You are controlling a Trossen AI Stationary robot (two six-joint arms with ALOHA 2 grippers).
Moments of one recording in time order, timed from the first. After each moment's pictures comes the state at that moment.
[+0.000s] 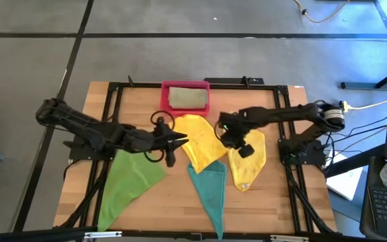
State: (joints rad) left arm -0.30 1.26 1.01 -0.08 -0.58 -0.38; right arm -0.12 1.55 1.05 -0.81 -0.21 -0.64
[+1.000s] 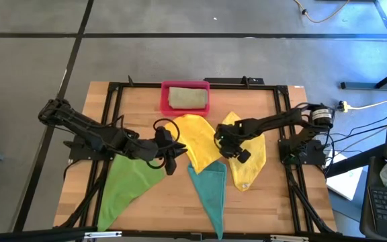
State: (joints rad) left arm -0.37 1.32 1.08 -0.26 -0.56 -0.65; right arm -0.06 1.70 0.85 -0.45 -0.20 -0.88
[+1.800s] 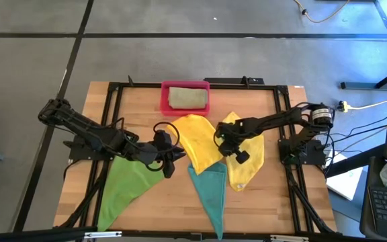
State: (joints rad) left arm -0.39 1.32 1.08 -0.31 -0.53 -0.71; right arm -0.09 1.70 0.83 -0.42 -0.25 -0.76
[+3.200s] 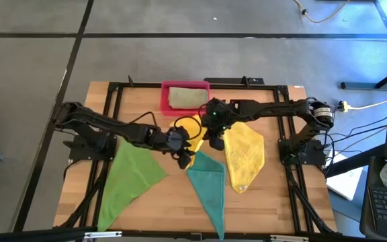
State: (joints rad) left arm -0.17 1.52 1.08 -0.28 -0.23 -0.68; right arm -0.17 1.67 1.24 -0.51 -0.37 0.03
